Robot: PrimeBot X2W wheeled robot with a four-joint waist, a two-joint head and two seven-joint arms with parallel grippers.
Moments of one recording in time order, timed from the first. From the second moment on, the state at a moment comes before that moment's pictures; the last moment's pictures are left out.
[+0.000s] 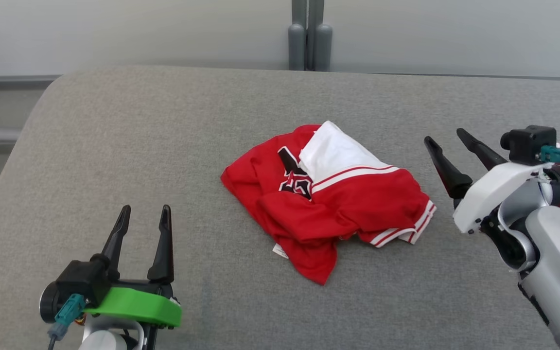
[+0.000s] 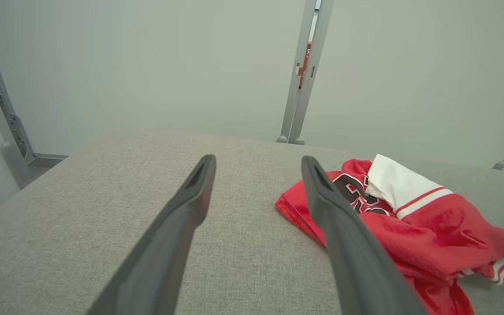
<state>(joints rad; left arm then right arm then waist) -0.08 0.20 -0.25 0.13 -0.42 0.01 -0.26 -0.46 -0.40 0.36 0.34 0.62 0.13 0.01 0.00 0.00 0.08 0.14</state>
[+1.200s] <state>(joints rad) -0.14 0.14 -0.19 0.22 -0.35 -0.06 -0.26 -0.74 -0.50 0.70 0.69 0.94 0.13 0.00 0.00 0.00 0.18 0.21</state>
